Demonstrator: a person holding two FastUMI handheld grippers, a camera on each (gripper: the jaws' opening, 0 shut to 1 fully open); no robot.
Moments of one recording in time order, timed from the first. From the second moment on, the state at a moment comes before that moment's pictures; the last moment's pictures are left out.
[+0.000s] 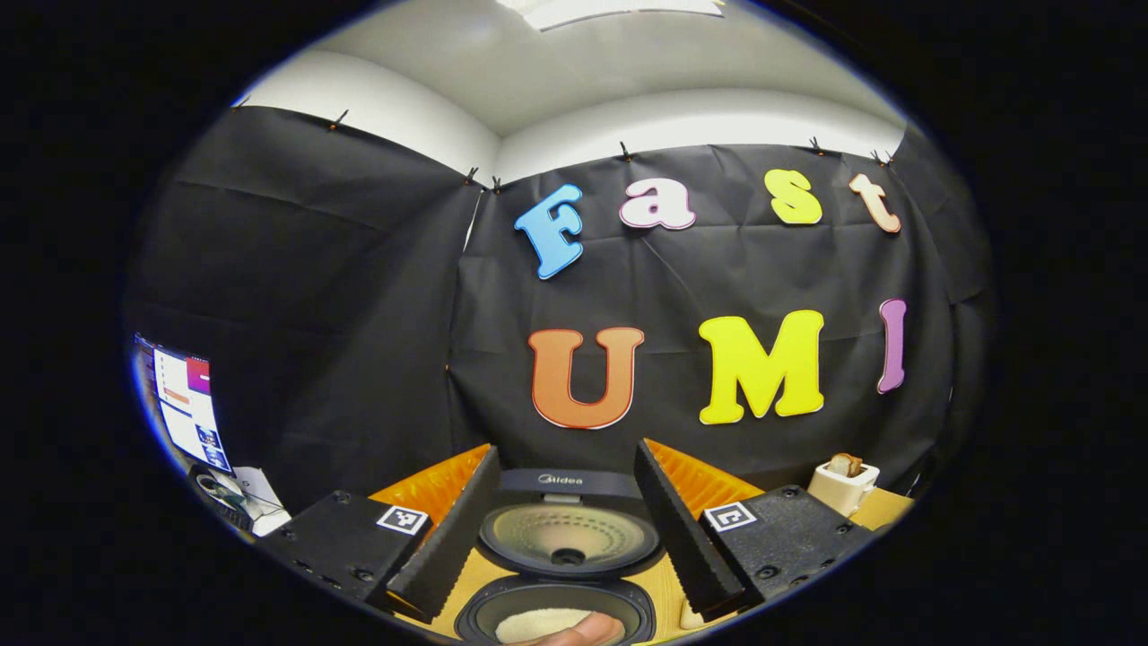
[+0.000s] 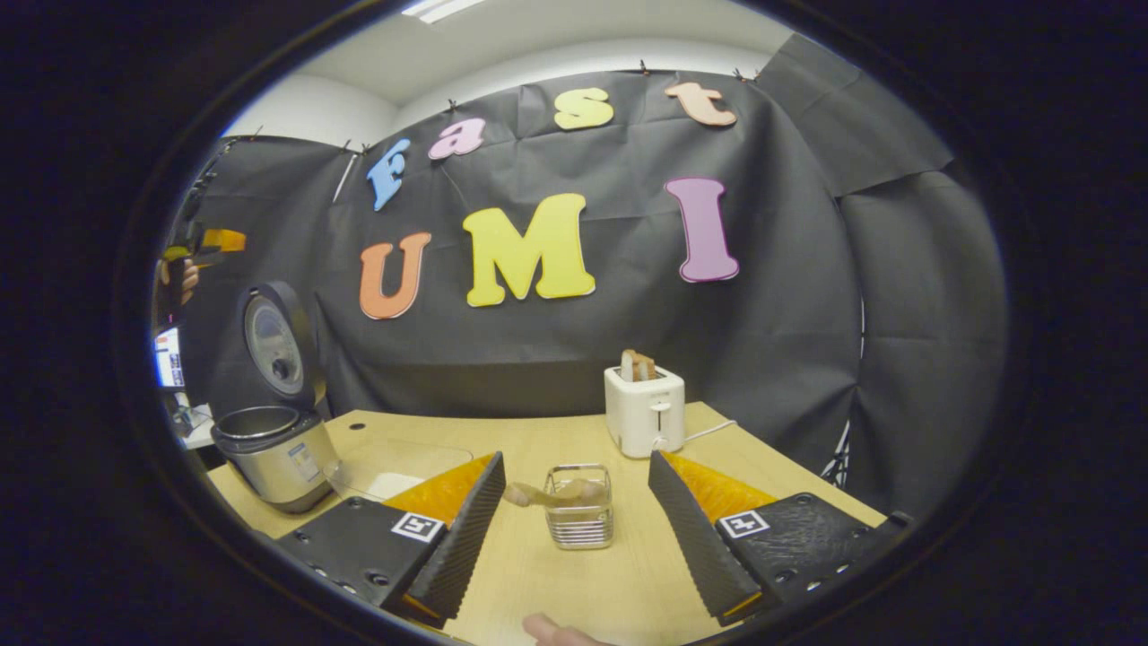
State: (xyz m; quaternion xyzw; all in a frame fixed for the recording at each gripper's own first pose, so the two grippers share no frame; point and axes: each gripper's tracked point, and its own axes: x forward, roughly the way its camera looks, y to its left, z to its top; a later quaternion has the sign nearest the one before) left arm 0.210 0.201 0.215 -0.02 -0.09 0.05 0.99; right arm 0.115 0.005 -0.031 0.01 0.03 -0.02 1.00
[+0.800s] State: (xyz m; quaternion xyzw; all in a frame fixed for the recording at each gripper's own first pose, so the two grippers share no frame) left arm 0.324 0.212 0.178 -0.01 -0.06 0.05 1.00; right arm 0.120 -0.009 -0.033 0.02 0.03 -0.02 1.00
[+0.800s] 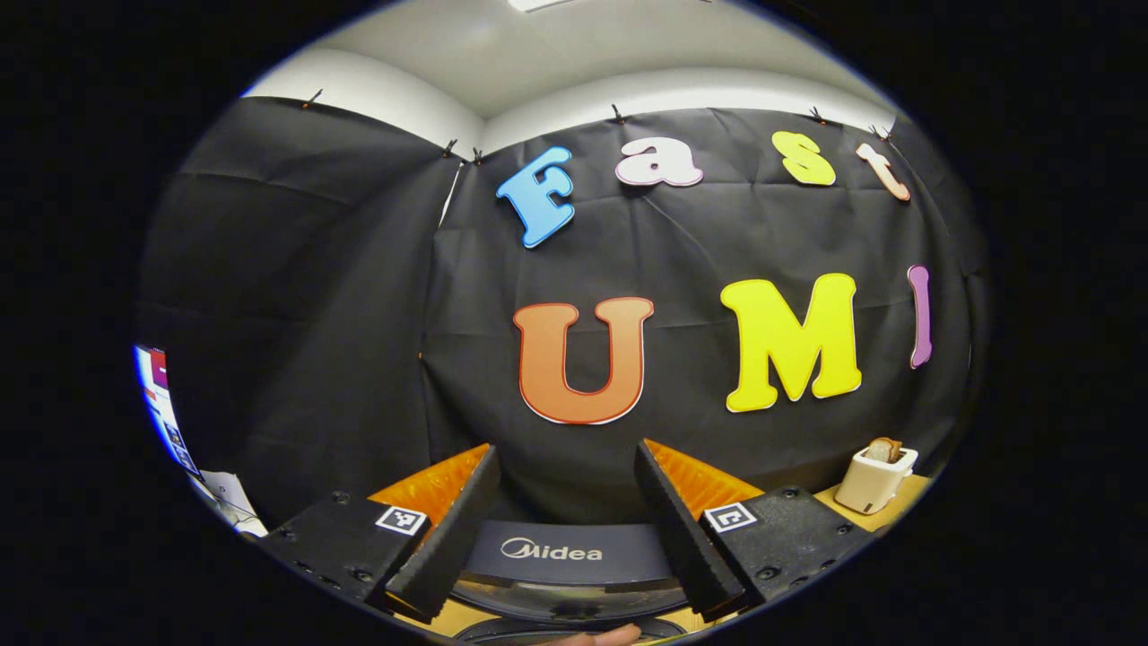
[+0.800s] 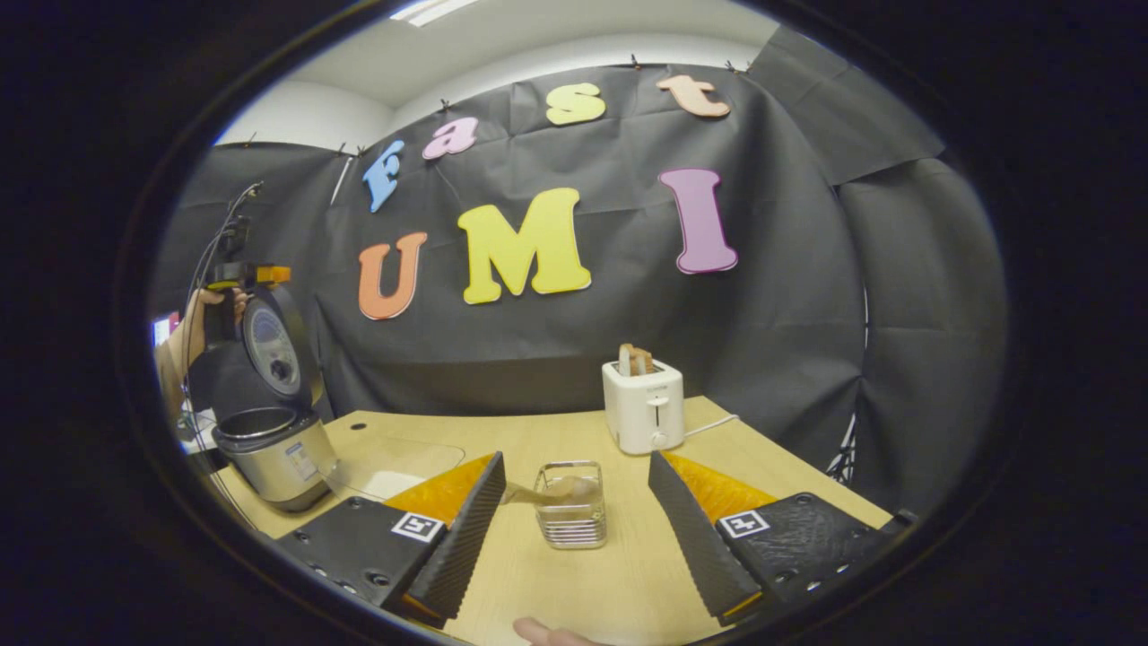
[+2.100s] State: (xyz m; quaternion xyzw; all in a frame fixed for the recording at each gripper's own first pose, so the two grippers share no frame) left arm 0.140 0.190 0.002 -0.01 0.06 0.04 1.00; right arm 0.072 0.042 -0.004 0.03 0.01 0.06 1.00
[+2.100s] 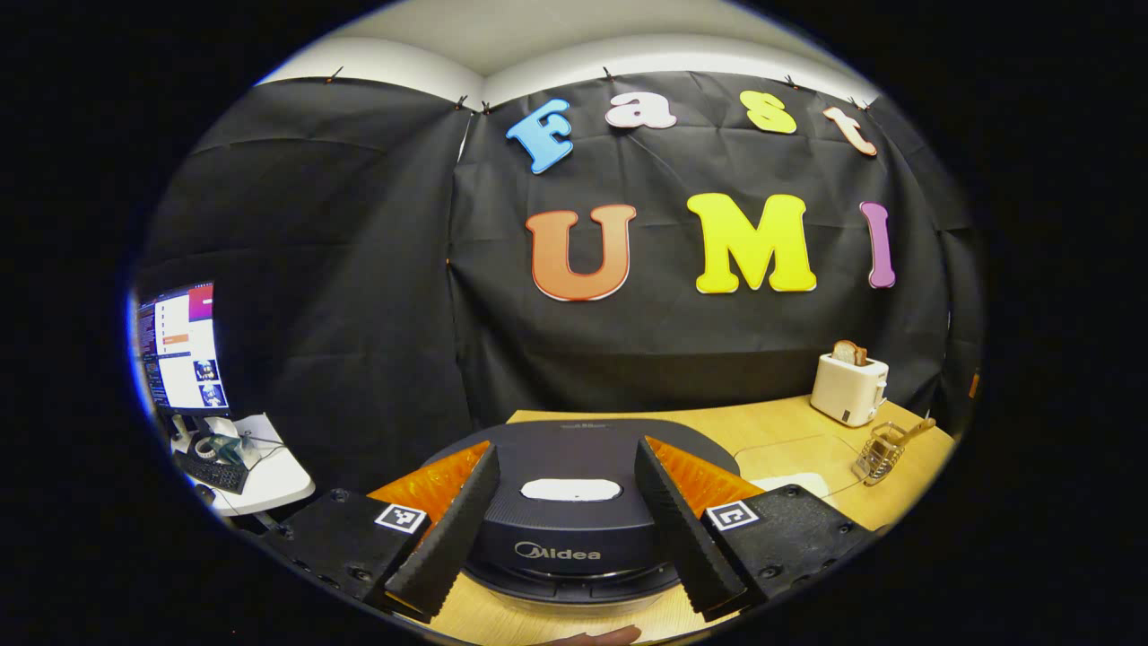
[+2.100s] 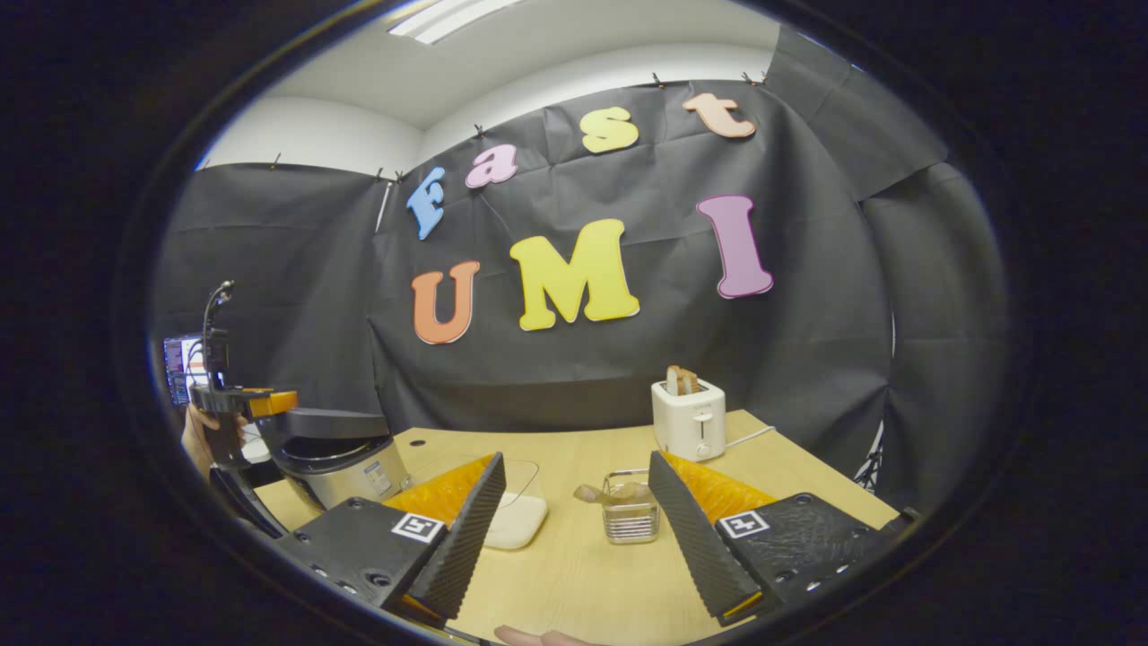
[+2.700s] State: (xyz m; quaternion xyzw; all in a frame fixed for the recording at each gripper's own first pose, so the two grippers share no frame) left arm 0.127 0.187 -0.033 -0.02 0.08 0.05 1.00; right arm 0.067 0.057 -0.017 0.02 0.02 0.08 1.00
